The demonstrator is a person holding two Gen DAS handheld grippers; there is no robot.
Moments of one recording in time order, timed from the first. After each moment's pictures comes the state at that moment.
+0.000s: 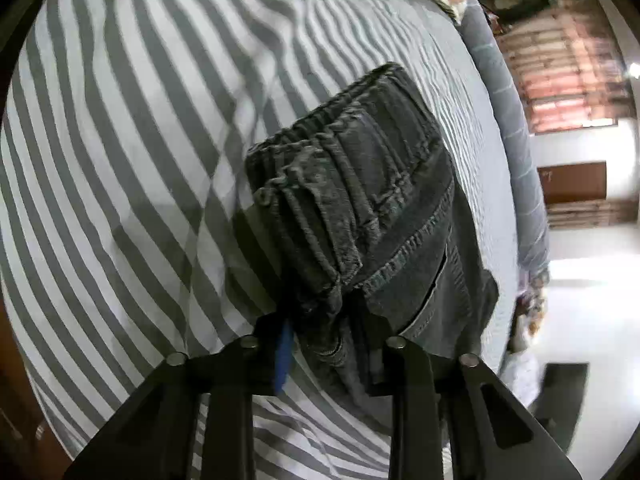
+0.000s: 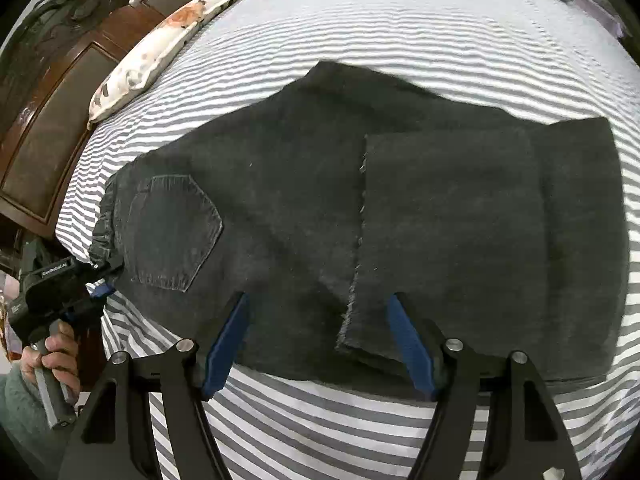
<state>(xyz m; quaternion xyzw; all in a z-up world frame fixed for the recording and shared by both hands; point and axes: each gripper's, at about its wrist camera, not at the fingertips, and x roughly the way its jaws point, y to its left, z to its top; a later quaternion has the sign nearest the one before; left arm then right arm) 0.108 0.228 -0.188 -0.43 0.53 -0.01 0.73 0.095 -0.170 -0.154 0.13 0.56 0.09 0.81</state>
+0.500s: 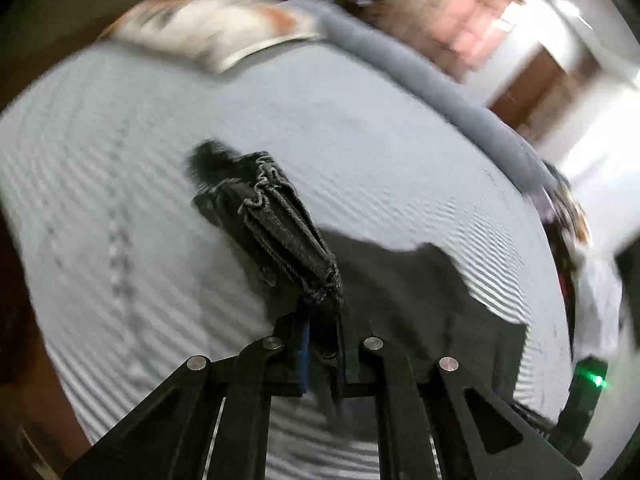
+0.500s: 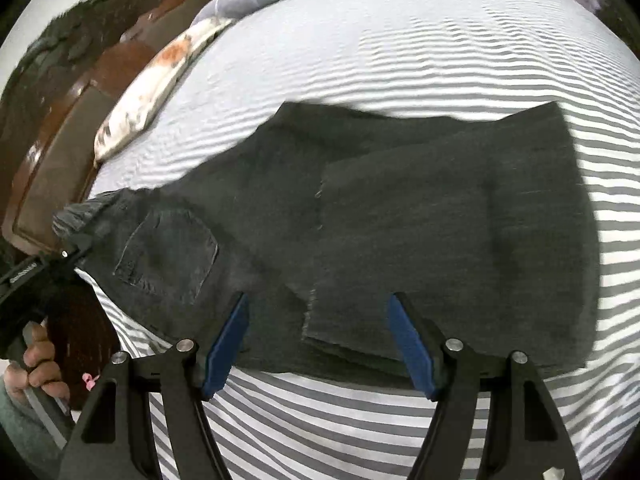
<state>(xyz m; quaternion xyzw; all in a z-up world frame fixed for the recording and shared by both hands) 0.119 0.097 -0.046 -0.18 0.44 -0.08 0.88 0.074 -0.229 -0.127 0.20 0.52 0.07 0.83</state>
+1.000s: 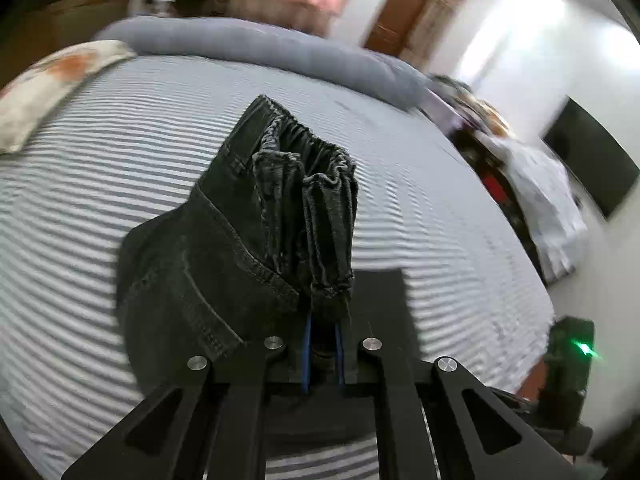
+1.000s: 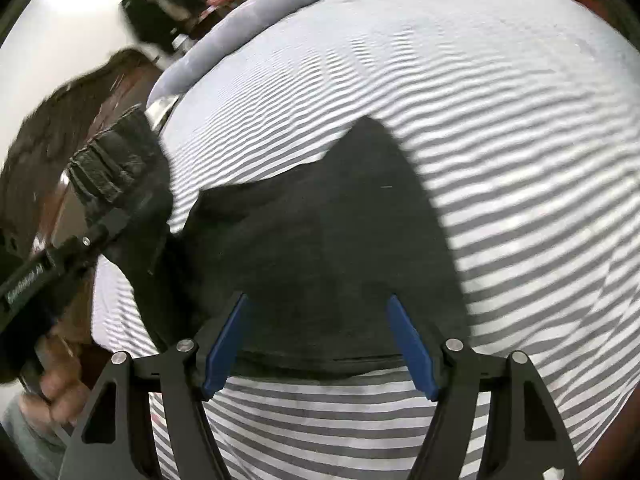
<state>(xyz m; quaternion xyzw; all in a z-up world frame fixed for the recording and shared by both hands) 0.116 -0.155 -0.028 -0.07 0.44 -0.28 0.85 0.020 -0.371 -0.122 0.32 0.48 0.00 0.82</state>
